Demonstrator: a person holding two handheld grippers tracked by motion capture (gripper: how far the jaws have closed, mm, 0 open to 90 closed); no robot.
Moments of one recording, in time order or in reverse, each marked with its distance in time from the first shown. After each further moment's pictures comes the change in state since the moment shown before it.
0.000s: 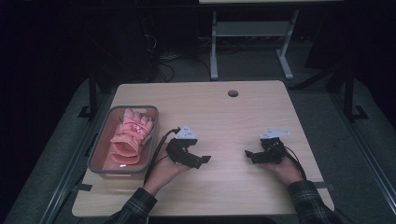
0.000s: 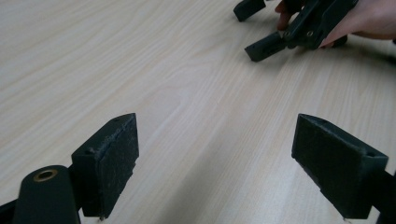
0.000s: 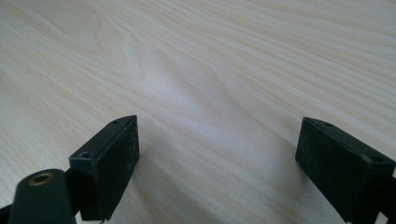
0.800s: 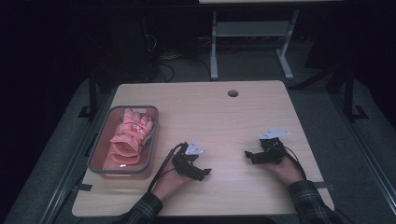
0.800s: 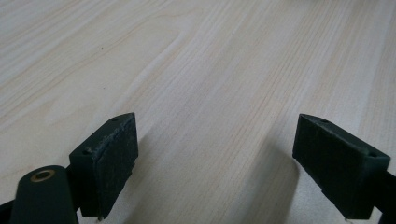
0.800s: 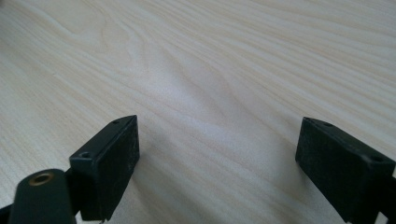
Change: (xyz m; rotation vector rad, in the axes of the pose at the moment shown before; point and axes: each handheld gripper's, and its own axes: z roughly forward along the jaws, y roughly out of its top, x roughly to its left) left arm -0.005 -0.040 0.039 0.112 0.067 0.080; right arm 0.000 0.000 0.000 0.001 0.009 -0.017
